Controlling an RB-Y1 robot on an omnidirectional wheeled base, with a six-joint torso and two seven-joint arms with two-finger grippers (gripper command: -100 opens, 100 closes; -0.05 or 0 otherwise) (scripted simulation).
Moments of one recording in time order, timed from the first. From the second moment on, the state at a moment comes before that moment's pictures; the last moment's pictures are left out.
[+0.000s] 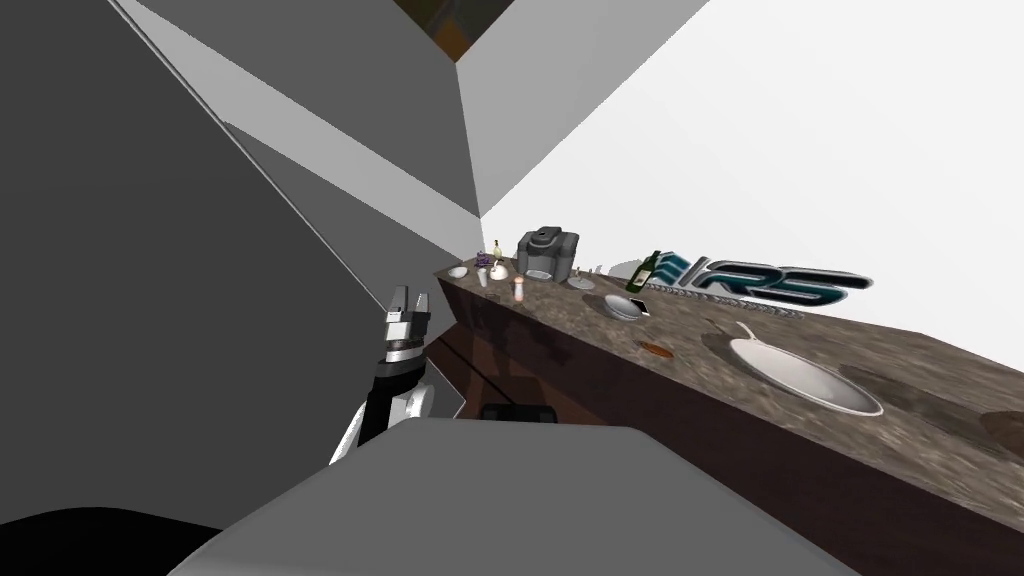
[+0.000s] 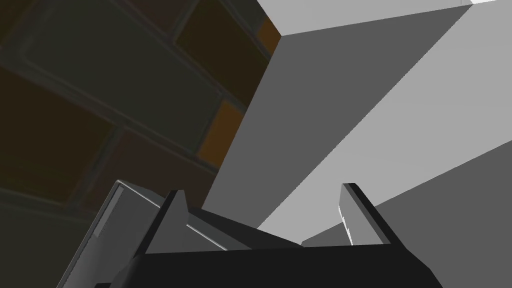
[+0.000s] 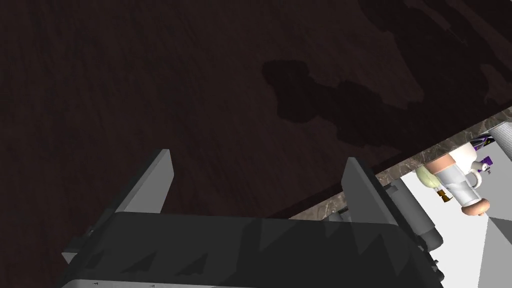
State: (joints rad) left arm 0.52 0.04 0.04 -2.28 -0.03 -0.53 -0.03; right arm 1.16 -0.91 0.07 -1.63 0.31 -0.52 0.03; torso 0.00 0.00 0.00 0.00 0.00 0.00
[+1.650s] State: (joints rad) left arm 0.52 0.04 0.04 -2.28 -0.03 -0.53 -0.03; right arm 1.37 -1.40 0.01 -1.27 0.47 -0.54 0.07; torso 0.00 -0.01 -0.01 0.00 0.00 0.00
